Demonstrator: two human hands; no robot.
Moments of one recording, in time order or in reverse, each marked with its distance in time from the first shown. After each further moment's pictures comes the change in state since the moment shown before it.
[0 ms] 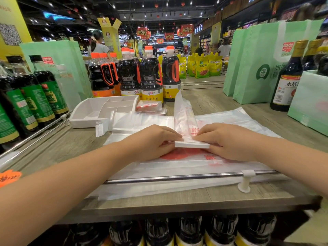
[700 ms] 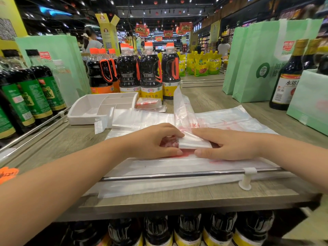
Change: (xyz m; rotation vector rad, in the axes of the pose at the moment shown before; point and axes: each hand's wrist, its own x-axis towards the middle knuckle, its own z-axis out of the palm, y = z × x) left_hand -0.002 -0.004 0.000 -0.114 -0.150 -0.119; right_hand 0.001 -0.002 -0.001 0.201 -0.316 0.144
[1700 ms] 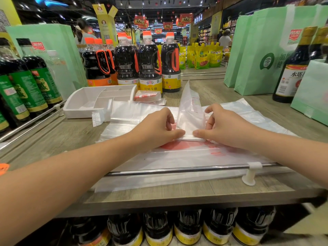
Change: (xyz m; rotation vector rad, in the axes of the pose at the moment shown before) left_hand 0.020 0.016 0.011 -0.124 0.274 -0.400; right_hand 0.019 -0.013 0.008 0.289 0.467 0.240
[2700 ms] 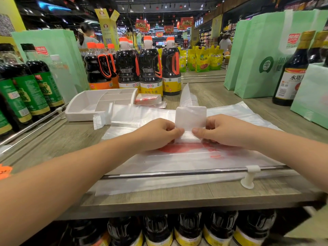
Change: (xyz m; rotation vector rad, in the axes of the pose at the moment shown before) left_hand 0.000 0.006 -0.004 -0.129 -0.178 -0.082; right_hand -0.004 -0.006 -0.010 0.175 -0.193 0.020
